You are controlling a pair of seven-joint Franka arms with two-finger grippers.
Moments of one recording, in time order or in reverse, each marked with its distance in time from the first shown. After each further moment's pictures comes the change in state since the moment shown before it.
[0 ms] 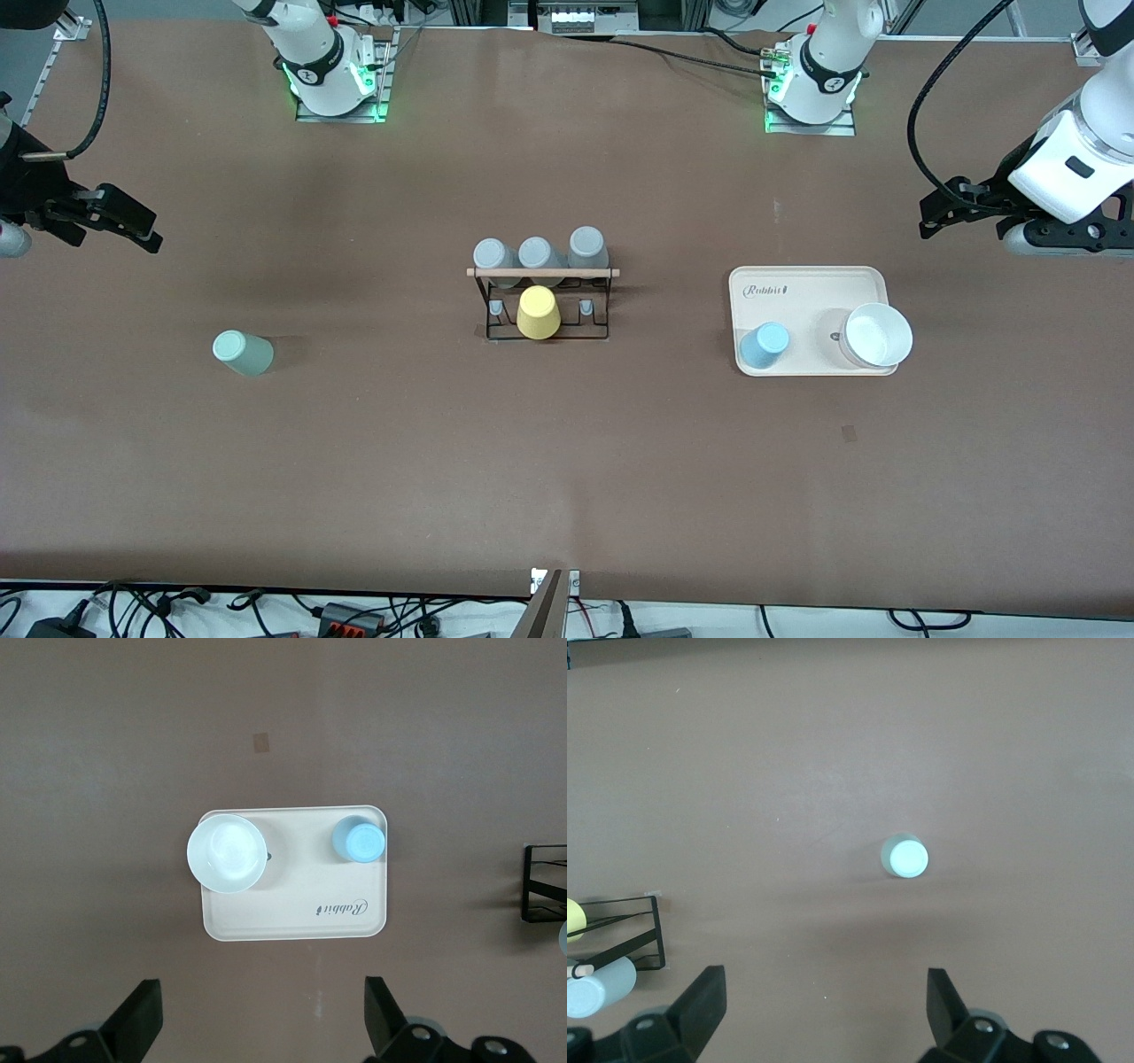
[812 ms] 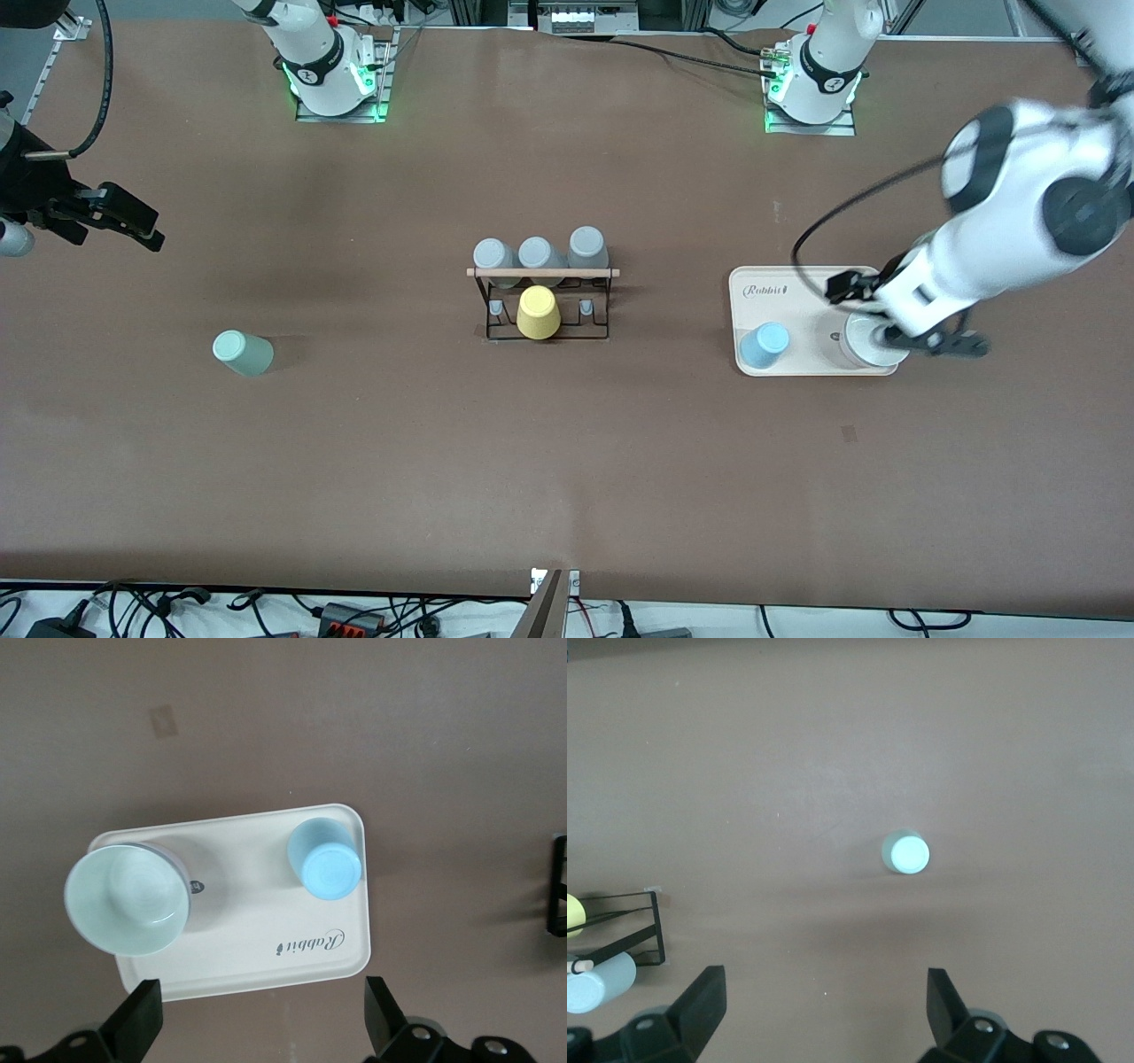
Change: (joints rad) left arm -0.080 0.320 -0.013 -0.039 0.000 0.204 -0.001; right arm 0.003 0.011 0.002 -0.003 0.000 -0.012 -0.001
